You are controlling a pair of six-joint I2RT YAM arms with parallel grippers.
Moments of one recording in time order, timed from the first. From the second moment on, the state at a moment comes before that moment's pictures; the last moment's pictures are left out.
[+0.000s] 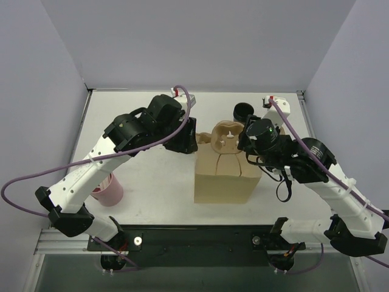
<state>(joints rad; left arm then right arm) -0.87 1.47 1.85 -1.11 -0.02 -0.51 0.95 1.18 1.65 -1.17 0.74 0.73</state>
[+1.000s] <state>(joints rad) -0.87 1.45 1.77 -1.06 0.07 -0.51 0.97 1.04 1.58 -1.16 0.91 0.72</state>
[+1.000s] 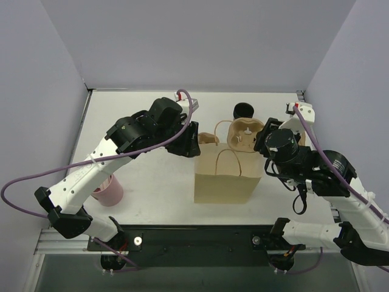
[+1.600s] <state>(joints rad) -0.87 1.45 1.75 -1.04 0.09 -0.49 0.98 1.08 1.56 -1.16 0.94 0.71</state>
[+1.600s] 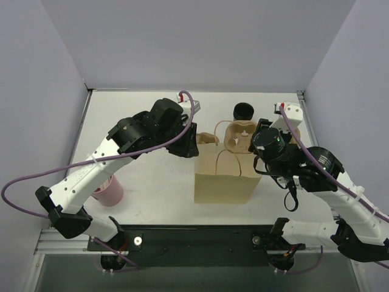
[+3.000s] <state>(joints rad) -0.85 1.44 1.68 -1.04 0.09 -0.49 1.21 1.24 1.58 -1.27 0.87 0.94</state>
